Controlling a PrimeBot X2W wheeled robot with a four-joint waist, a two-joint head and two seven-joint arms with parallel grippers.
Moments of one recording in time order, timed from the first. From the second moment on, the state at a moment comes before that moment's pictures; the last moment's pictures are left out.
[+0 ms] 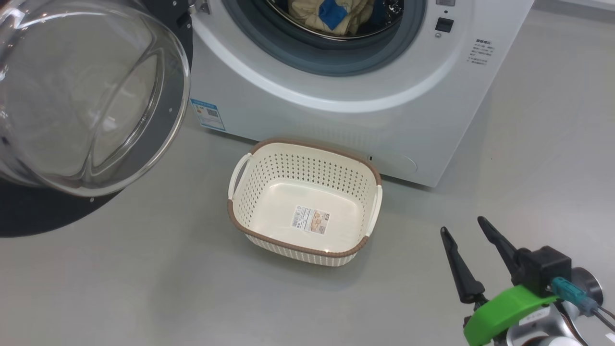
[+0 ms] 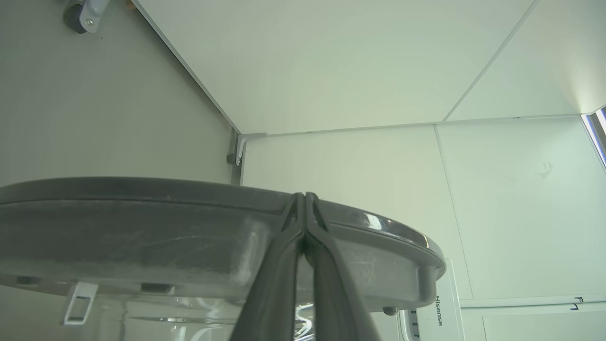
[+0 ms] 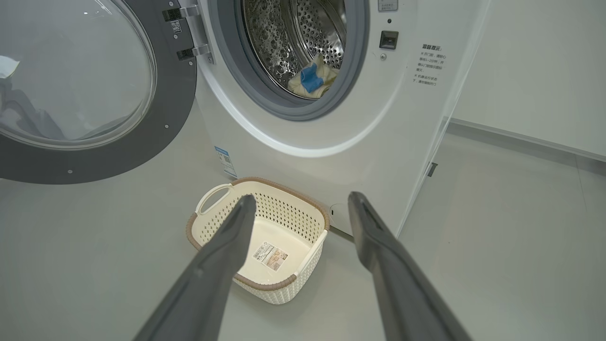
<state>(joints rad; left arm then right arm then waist) -0.65 0.42 0.47 0.69 -1.59 -0.12 0.12 0.13 -0.04 0.07 -0.15 0.07 0.13 0.03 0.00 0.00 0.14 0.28</state>
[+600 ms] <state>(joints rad) -0.65 0.45 0.51 0.67 -1.57 -0.12 0.06 0.13 -0.06 0.08 -0.17 0.07 0.13 0.05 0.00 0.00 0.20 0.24</state>
